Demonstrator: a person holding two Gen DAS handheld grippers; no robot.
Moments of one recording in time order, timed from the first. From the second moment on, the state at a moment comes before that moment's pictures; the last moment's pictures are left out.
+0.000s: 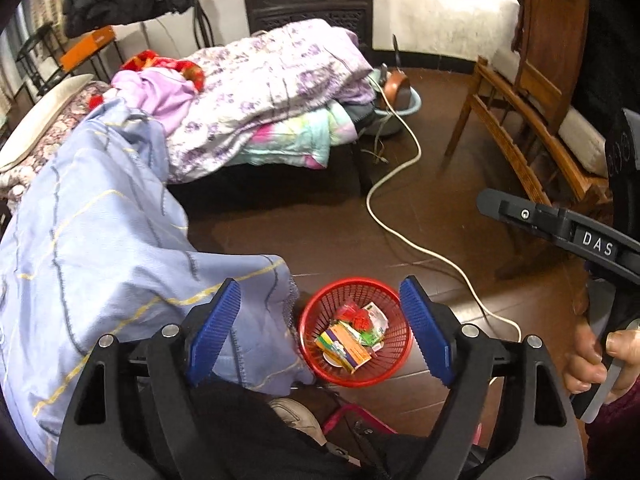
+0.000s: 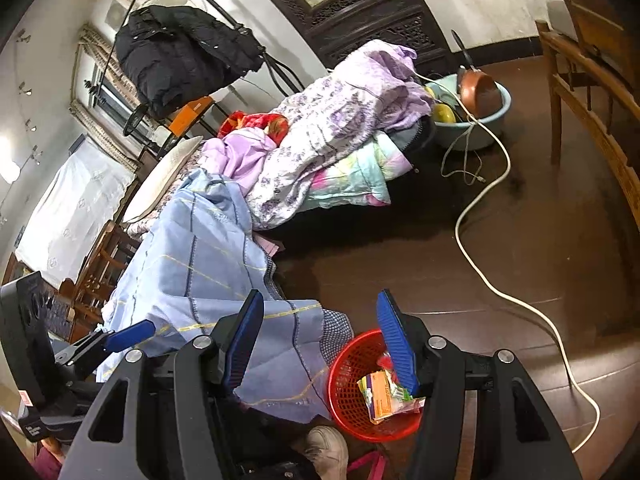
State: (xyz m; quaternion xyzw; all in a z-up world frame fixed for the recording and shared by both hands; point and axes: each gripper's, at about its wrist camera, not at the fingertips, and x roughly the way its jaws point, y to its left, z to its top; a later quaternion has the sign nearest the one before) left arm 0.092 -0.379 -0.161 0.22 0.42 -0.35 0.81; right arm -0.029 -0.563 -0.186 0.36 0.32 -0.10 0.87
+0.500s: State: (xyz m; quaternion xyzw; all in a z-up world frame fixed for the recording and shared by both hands) left arm 0.076 -0.299 -0.101 0.16 0.36 -0.31 0.86; right arm -0.013 -0.493 -0.118 0.27 0.32 -0.05 0.91
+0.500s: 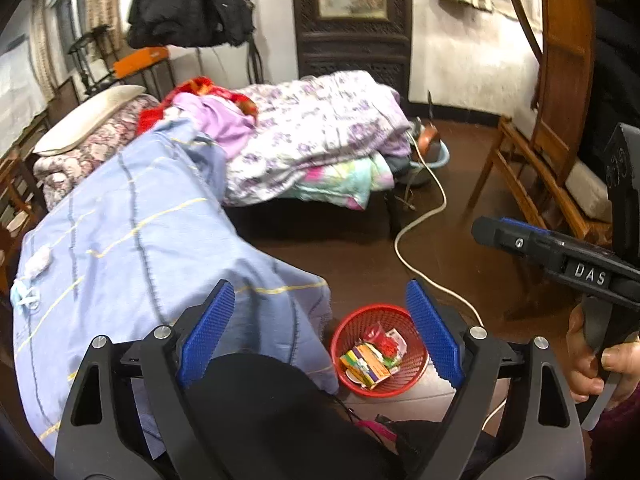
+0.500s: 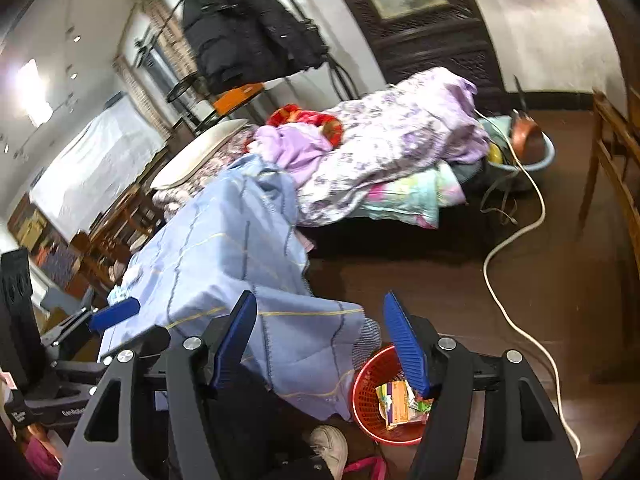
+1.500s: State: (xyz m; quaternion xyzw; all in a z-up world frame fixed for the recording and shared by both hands) left arm 0.172 -0.045 -0.115 -0.04 0.39 -0.14 0.91; right arm 0.089 -0.283 -0.073 0.14 0.37 0.08 0.92
